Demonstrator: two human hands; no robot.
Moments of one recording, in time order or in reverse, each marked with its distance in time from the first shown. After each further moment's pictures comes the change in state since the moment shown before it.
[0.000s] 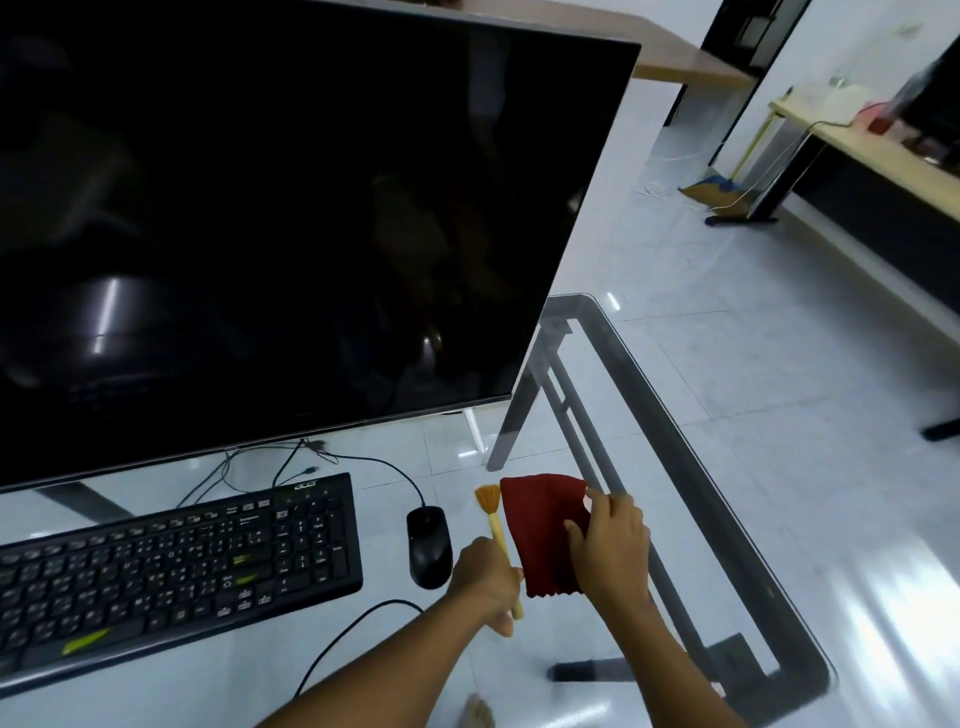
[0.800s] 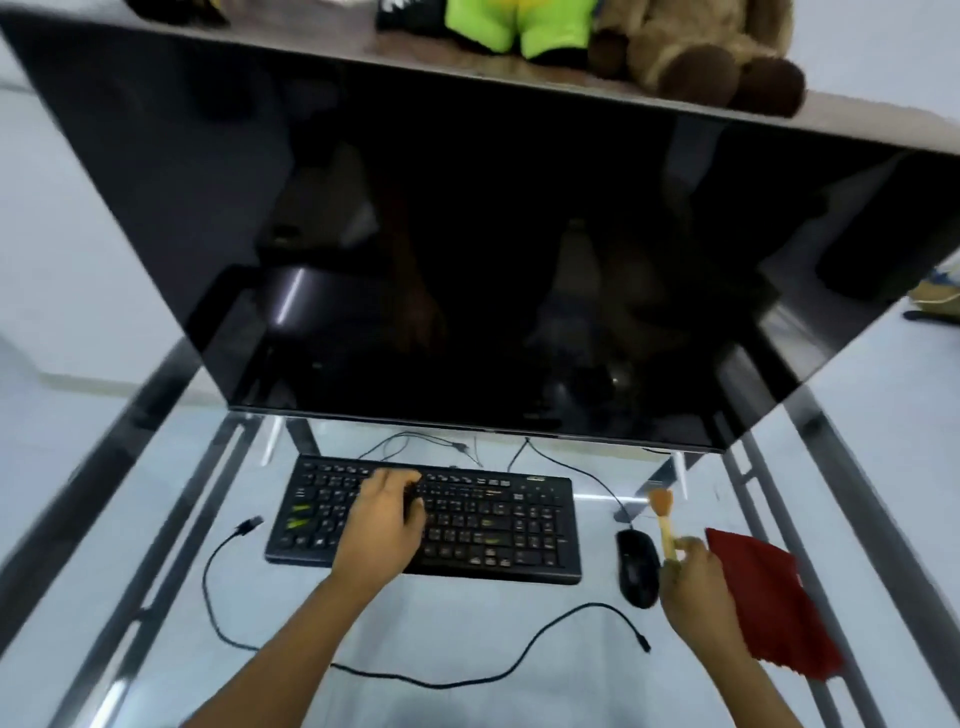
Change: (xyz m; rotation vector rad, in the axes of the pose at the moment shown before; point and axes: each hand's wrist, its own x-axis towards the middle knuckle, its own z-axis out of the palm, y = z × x) left_hand -0.062 -0.260 -0.239 0.015 0.904 0.440; right_hand -0.060 -0.149 0.006 0.167 -0.197 -0.073
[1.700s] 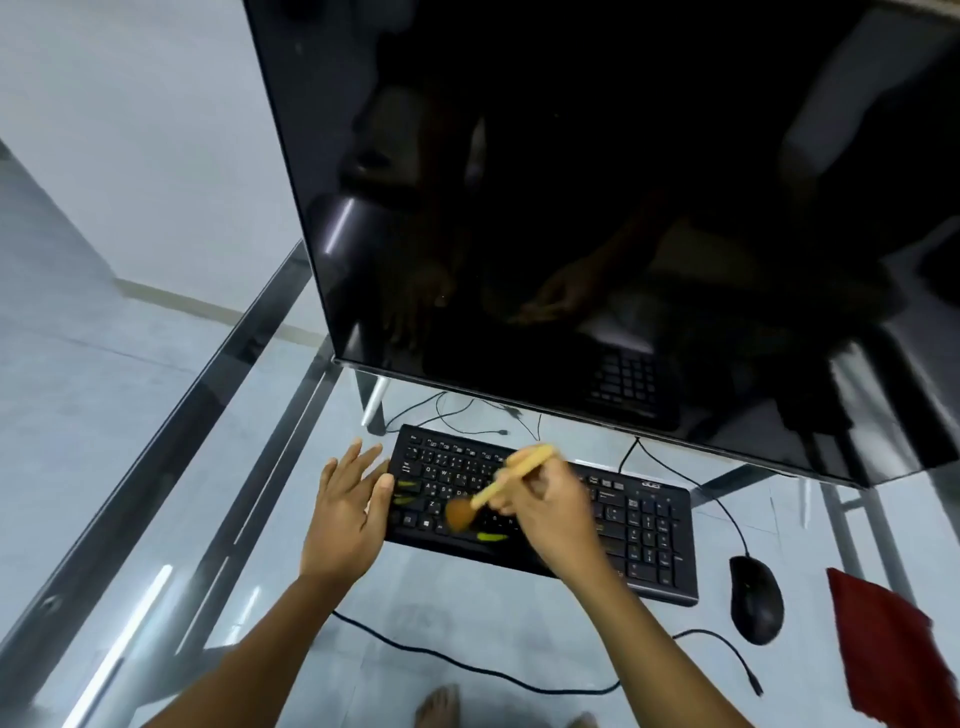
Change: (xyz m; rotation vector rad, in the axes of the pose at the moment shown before) left_hand -0.020 -0.159 -0.049 -0.061 0.179 -0.046; right_hand -0.070 -0.269 0.076 0.670 -0.457 -0.344
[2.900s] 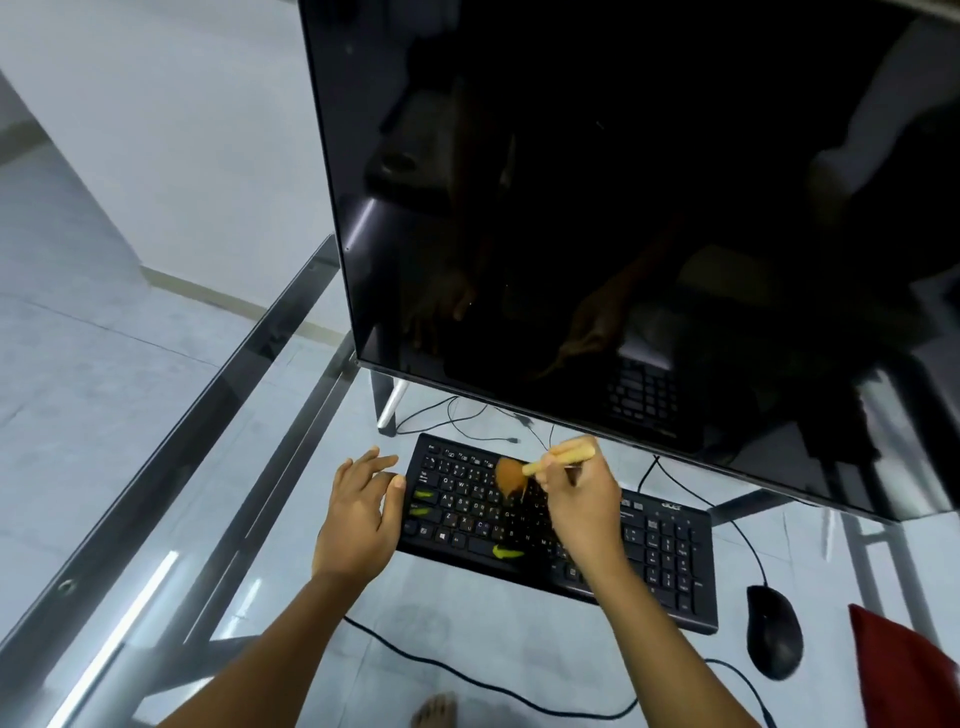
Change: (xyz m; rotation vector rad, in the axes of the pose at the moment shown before) left_hand 0.001 0.001 0.003 0.011 0.032 -0.116; right_hand 0.024 -0.003 -0.006 -0.109 0.153 -0.049
